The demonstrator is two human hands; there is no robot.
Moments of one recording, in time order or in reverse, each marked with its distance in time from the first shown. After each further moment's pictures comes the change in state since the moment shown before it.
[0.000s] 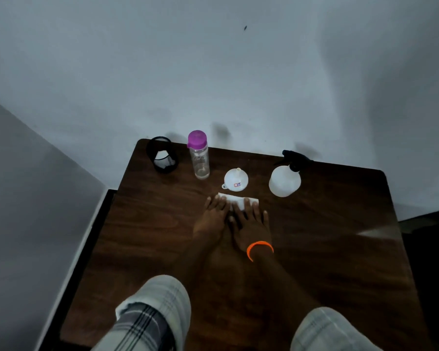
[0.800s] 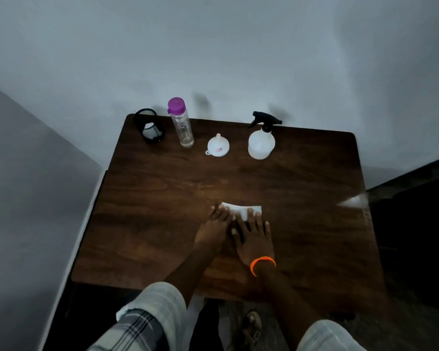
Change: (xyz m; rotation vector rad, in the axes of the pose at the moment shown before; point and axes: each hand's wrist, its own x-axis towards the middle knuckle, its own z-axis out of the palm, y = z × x) left_hand -0.123 0.107 0.040 0.009 -0.097 0.056; right_hand -0.172 0.054 0.034 0.020 0.007 0.066
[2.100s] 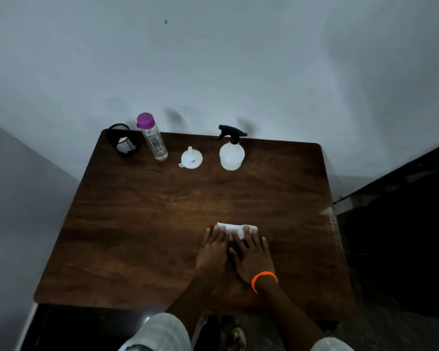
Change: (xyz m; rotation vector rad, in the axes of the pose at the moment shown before) left_hand 0.008 0.093 0.019 0.016 -0.095 -0.050; right_hand -0.023 0.083 -0.027 -0.050 -0.131 -0.011
